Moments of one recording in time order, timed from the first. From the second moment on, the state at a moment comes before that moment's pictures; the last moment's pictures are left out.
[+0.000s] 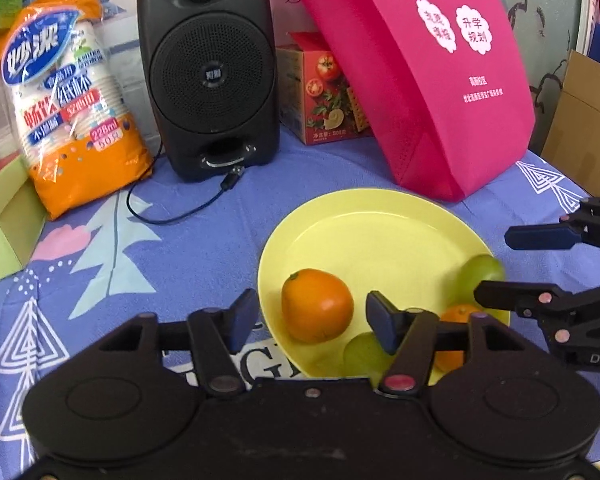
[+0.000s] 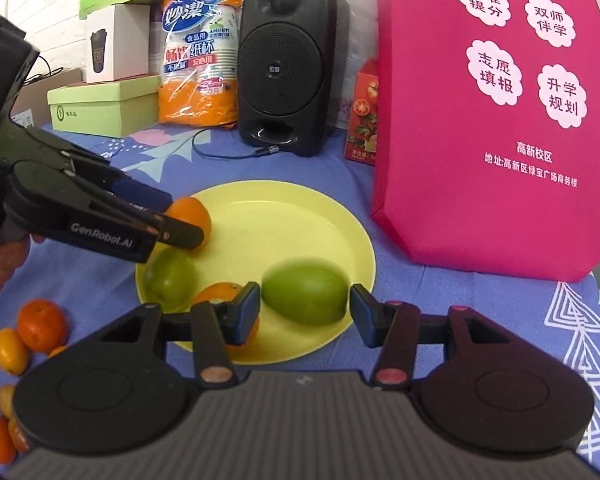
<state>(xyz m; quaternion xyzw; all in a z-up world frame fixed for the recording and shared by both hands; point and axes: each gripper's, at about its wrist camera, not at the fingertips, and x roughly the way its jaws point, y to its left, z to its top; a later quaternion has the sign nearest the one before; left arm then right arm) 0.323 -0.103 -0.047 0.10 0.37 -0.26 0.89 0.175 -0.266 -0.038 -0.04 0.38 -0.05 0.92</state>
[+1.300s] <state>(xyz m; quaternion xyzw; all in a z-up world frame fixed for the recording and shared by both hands) 0.121 -0.010 -0.047 0.07 0.38 -0.19 0.90 0.035 -0.161 -0.036 -0.07 0.41 0.08 0.90</state>
